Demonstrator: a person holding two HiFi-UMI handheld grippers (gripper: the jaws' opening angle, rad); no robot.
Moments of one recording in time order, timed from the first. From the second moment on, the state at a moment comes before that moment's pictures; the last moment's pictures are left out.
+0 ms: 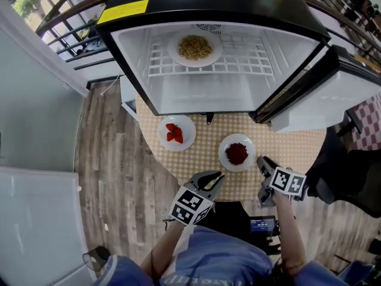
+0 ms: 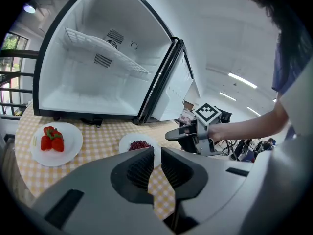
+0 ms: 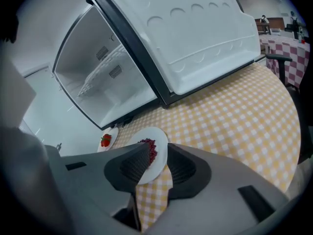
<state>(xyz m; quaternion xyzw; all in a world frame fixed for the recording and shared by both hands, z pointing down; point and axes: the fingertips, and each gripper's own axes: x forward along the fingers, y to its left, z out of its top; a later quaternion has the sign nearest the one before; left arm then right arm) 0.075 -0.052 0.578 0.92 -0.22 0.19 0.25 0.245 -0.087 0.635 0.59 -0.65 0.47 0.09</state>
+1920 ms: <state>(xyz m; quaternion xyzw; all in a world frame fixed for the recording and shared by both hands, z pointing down) 0.013 -0.084 0.586 0.86 -0.37 0.21 0.28 0.192 -0.117 0.625 0.40 -0.56 0.71 -0.14</state>
